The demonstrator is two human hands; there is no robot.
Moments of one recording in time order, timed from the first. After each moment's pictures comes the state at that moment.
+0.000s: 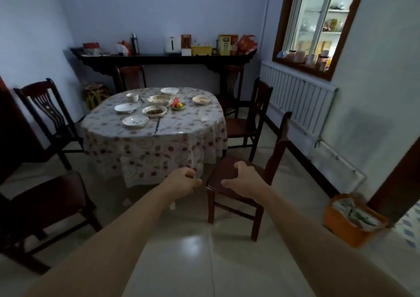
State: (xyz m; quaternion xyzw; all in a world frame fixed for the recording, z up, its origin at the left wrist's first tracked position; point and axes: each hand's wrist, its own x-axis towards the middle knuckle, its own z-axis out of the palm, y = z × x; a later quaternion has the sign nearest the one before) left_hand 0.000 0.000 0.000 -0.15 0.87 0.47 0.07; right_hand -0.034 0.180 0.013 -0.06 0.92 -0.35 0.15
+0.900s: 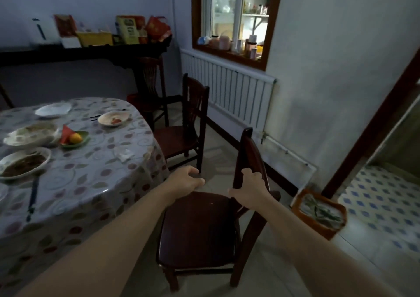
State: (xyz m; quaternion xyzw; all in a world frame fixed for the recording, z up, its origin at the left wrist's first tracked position) left_hand -0.496 0.053 -0.018 0.07 0.88 0.42 0.23; right_hand -0.428 0.230 -0.017 0.19 0.92 -0.33 0.08
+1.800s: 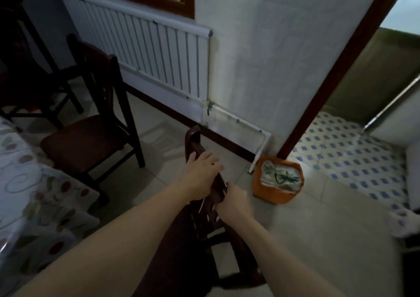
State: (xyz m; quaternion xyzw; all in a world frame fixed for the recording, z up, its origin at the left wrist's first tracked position) left_hand -0.698 0.299 -0.101 0.53 0.84 -0.04 0.12; right_hand -0.590 0.354 -0.114 0.42 0.84 -0.34 0.09
